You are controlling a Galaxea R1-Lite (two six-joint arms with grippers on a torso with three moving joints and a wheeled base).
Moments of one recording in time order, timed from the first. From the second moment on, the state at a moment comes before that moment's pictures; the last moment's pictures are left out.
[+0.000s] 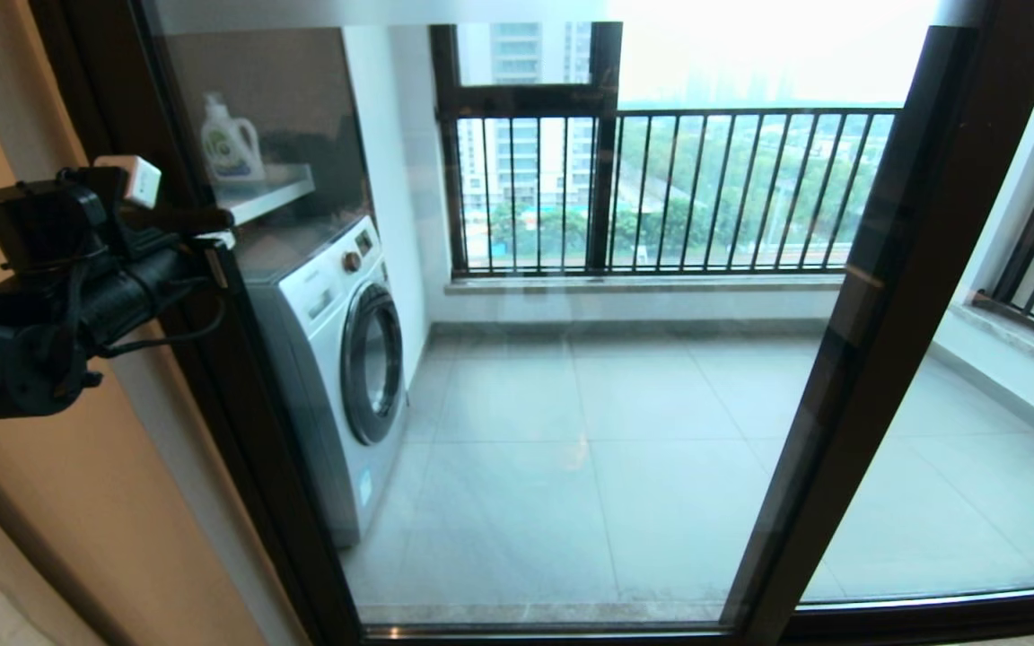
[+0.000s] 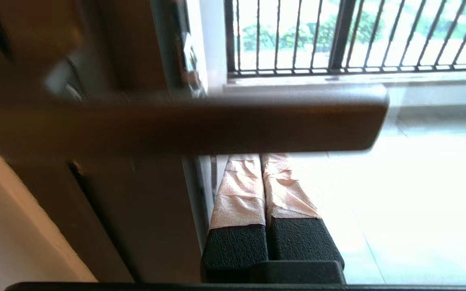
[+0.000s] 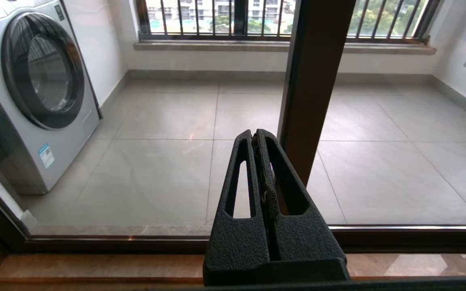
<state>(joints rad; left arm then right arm) 0.09 1.88 -1.14 -0.81 -0.14 0.01 0.00 0.00 0.00 -0.03 0.03 -0.06</state>
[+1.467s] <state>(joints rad) 0.18 1.52 -0.82 -0.77 -0.17 0.00 0.00 0.00 0.00 -0.03 0.03 -0.06</state>
